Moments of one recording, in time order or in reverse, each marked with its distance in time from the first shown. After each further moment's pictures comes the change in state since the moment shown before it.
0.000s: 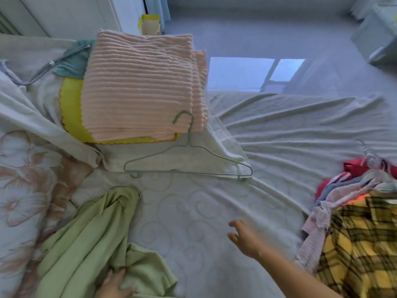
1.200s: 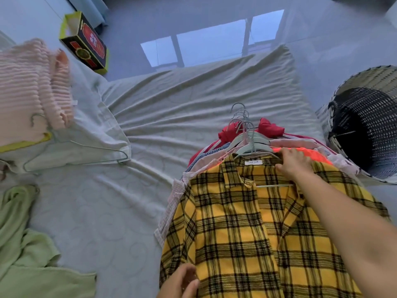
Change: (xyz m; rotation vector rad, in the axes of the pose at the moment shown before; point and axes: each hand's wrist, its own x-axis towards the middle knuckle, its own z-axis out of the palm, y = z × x) left_hand -0.285 0.483 0.285 -0.308 0.113 0.382; right_hand -0.040 0.505 -0.291 -0.211 0.442 0.292
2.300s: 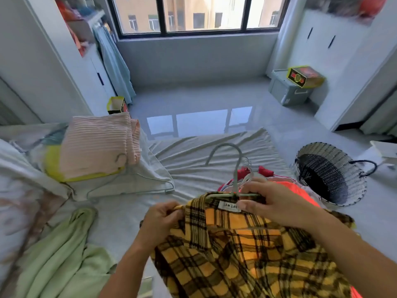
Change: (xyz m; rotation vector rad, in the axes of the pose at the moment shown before) left_hand -0.175 -0.009 -0.266 -0.195 0.246 0.799; right_hand -0.472 -0.184 -0.188 0.376 0.126 -0.773
